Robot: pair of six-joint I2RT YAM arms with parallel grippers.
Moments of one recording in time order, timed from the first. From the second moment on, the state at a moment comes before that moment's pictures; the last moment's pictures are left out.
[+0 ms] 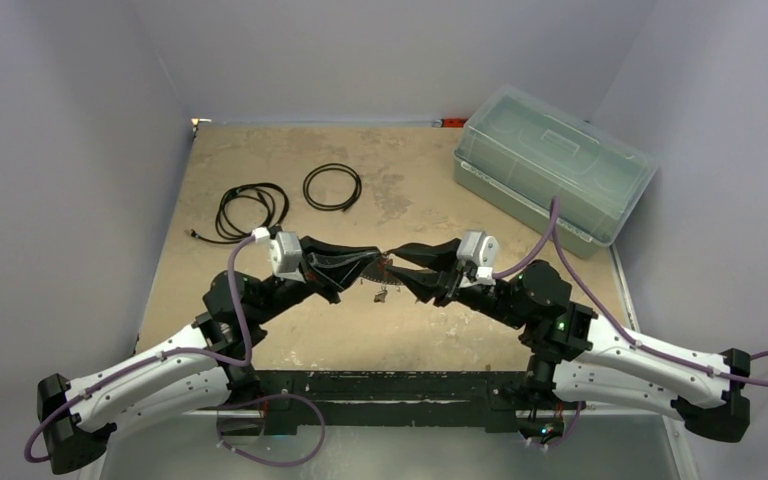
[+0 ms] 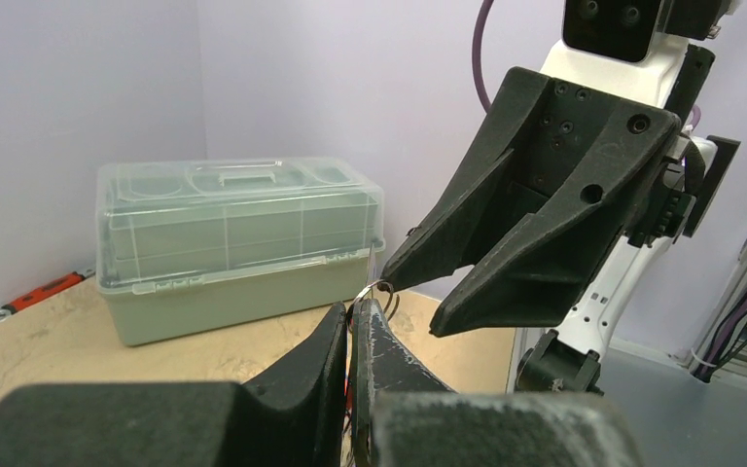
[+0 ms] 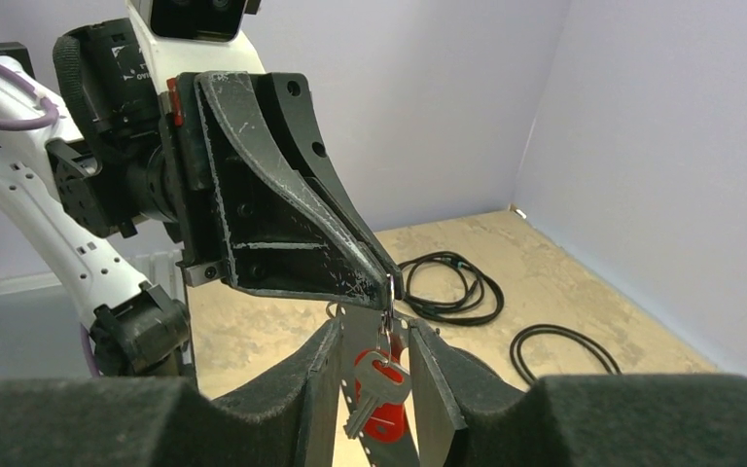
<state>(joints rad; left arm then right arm) -0.97 0.69 0.56 0.53 0.14 -0.20 1.17 0.76 0.76 0.23 0.03 -0.08</state>
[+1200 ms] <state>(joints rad) -0.97 0.71 0.54 0.60 0.16 -0.23 1.17 0.80 0.75 0.27 0.04 -0.09</state>
